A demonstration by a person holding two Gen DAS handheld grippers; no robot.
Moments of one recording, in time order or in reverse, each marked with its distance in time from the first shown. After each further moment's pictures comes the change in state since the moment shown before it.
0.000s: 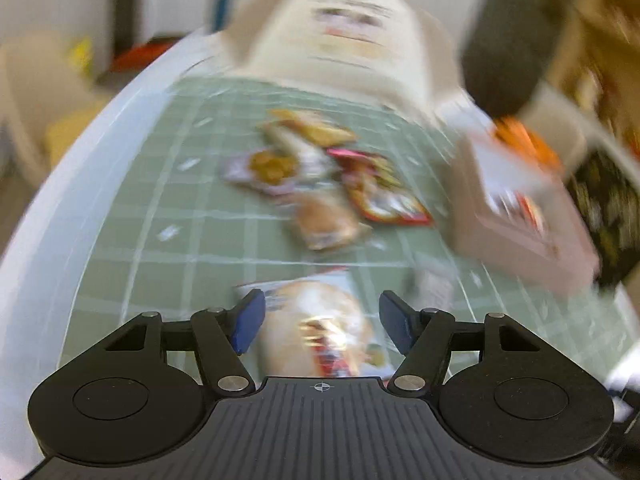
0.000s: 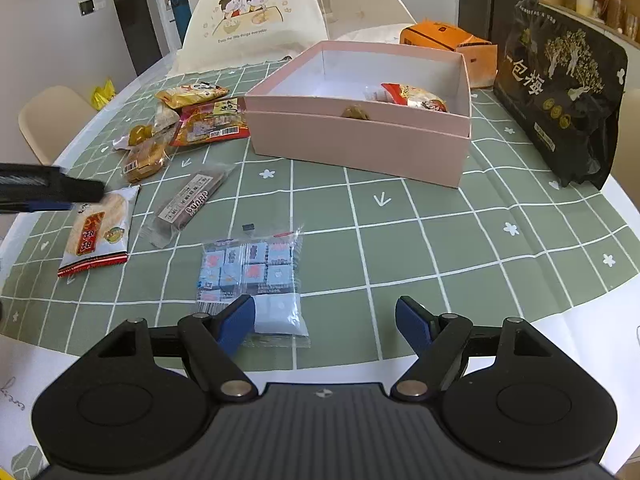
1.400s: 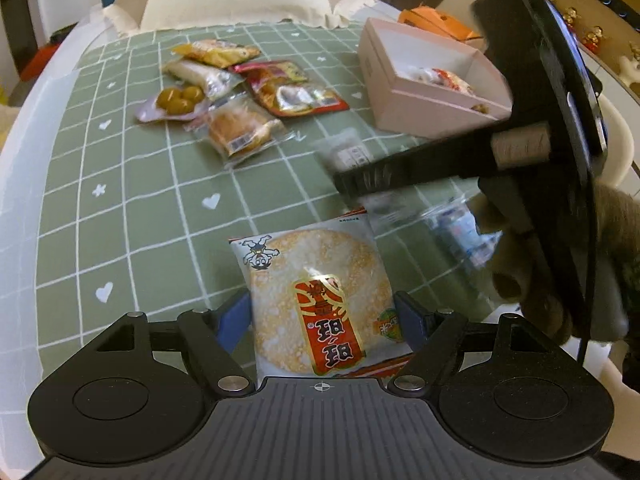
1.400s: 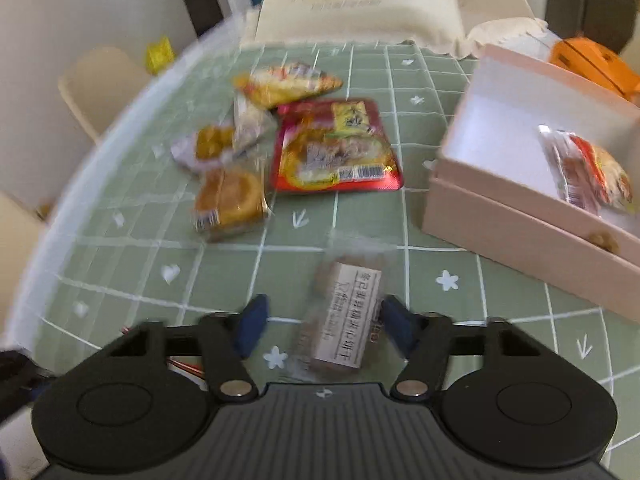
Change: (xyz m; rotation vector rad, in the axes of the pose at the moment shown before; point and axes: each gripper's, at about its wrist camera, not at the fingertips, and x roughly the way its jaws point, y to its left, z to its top) left arm -0.005 -0.036 -0.031 0.360 0.244 -0.129; right arm 0.098 0.113 0.098 -0.162 0.127 0.108
